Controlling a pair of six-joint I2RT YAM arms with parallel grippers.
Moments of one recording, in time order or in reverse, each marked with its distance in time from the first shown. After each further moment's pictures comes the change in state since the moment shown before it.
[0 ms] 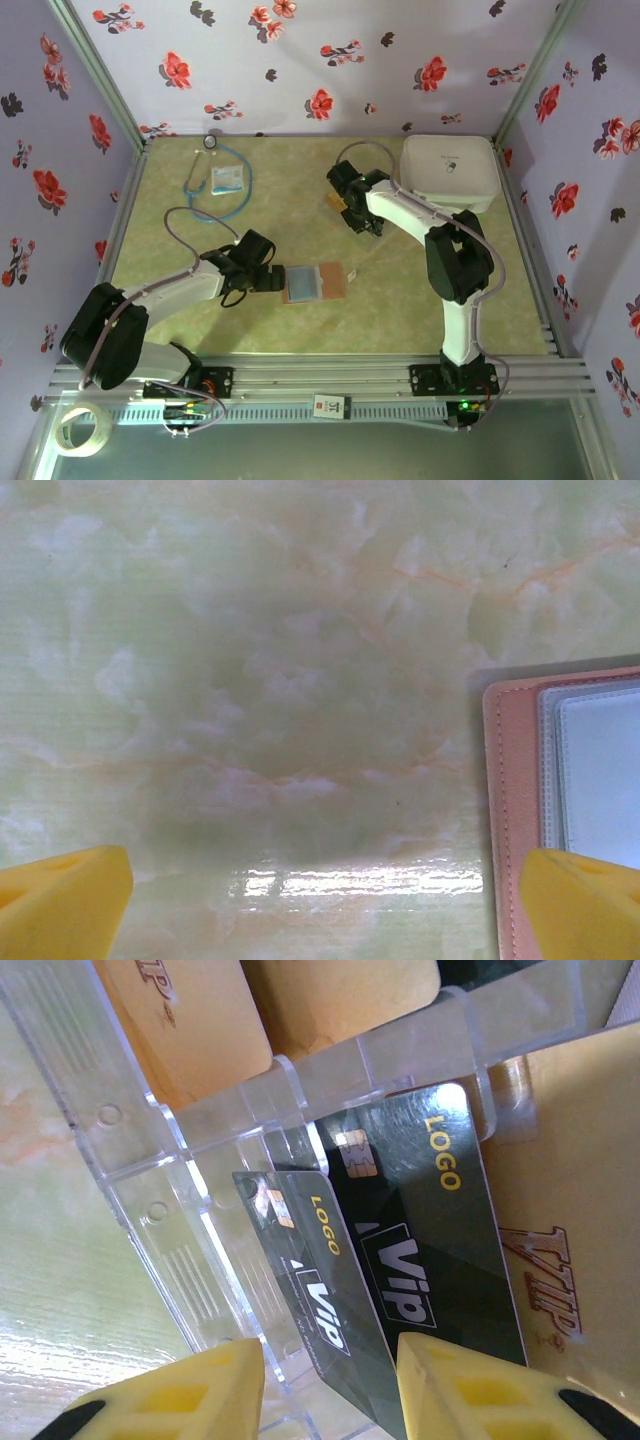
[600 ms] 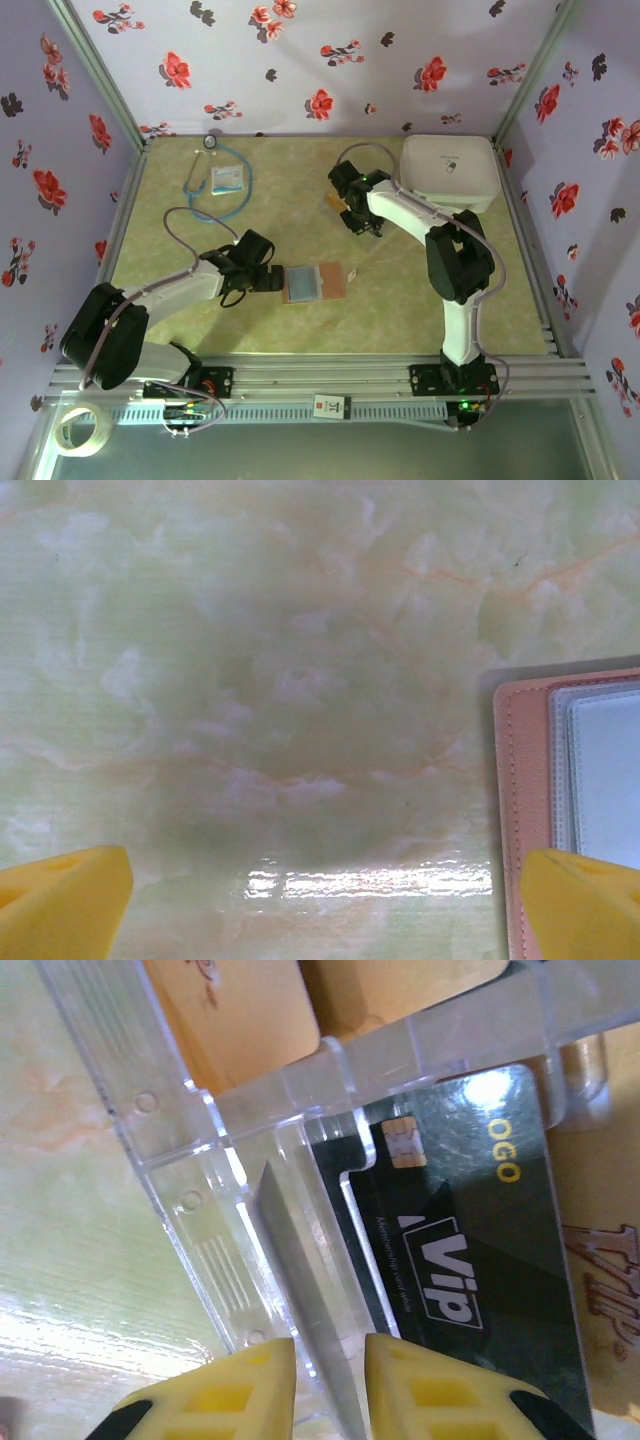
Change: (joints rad) left arm 0.007 0.000 -0.004 0.003 0.002 0.011; right arm -0.006 -0.002 -0.010 0.004 -0.072 -0.003
